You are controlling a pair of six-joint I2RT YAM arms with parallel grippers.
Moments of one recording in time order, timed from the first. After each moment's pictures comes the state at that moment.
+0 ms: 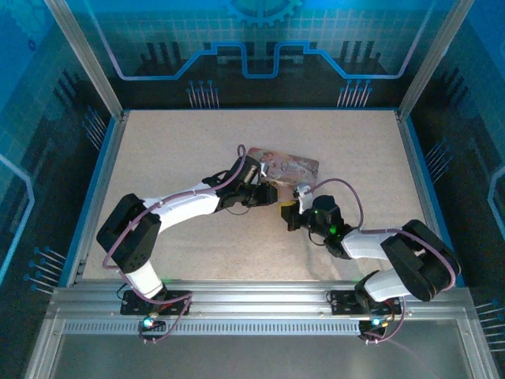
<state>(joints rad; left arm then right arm) -0.69 1.69 1.09 -0.19 0.28 -0.77 0.57 1.41 0.31 0.69 -0.22 0.30</state>
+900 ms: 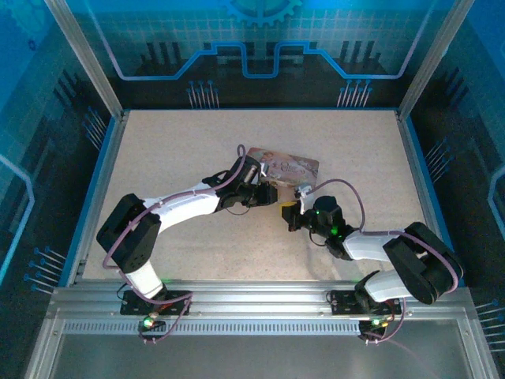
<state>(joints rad) -0.69 1.69 1.09 -0.19 0.28 -0.77 0.57 1.39 0.31 0.70 -0.23 0.32</state>
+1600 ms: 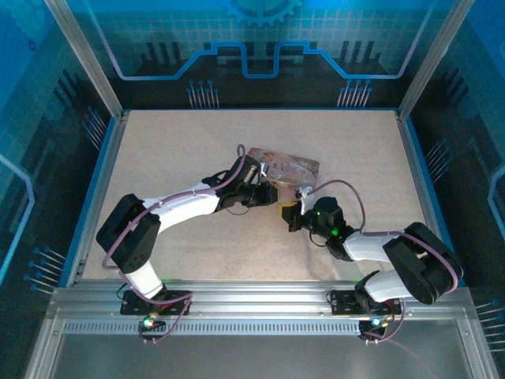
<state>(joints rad) -0.69 1.69 1.09 -0.19 0.29 -0.77 0.57 1.39 0.29 0.72 -0.24 0.34</state>
